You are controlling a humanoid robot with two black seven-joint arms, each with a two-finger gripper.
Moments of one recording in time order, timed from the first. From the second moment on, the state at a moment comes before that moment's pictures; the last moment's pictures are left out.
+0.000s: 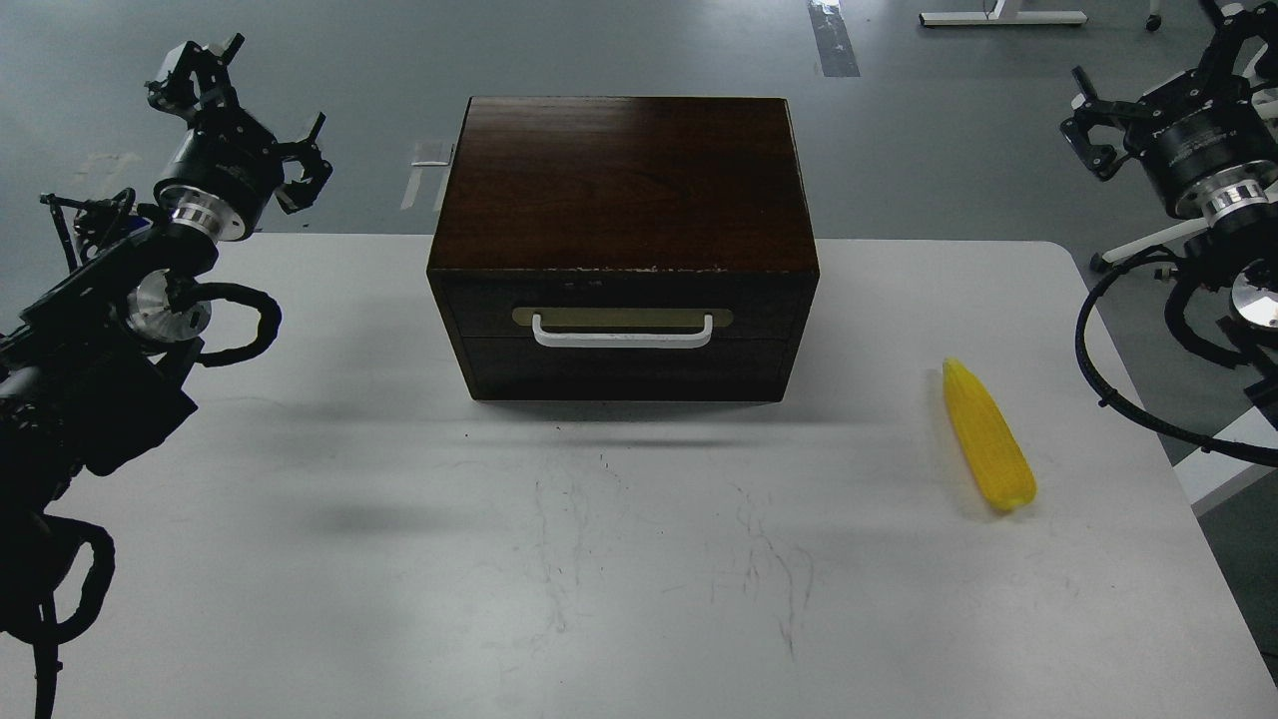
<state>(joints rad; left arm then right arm) -0.99 0.29 -0.48 -0.22 -0.24 -0.49 -0.39 0.93 -0.53 0.59 0.55 0.44 0.49 0.22</state>
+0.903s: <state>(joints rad) -1.25 0.38 -0.45 -0.42 0.33 -0.49 -0.33 0.91 -0.61 0.58 0.54 0.44 0.49 0.22</state>
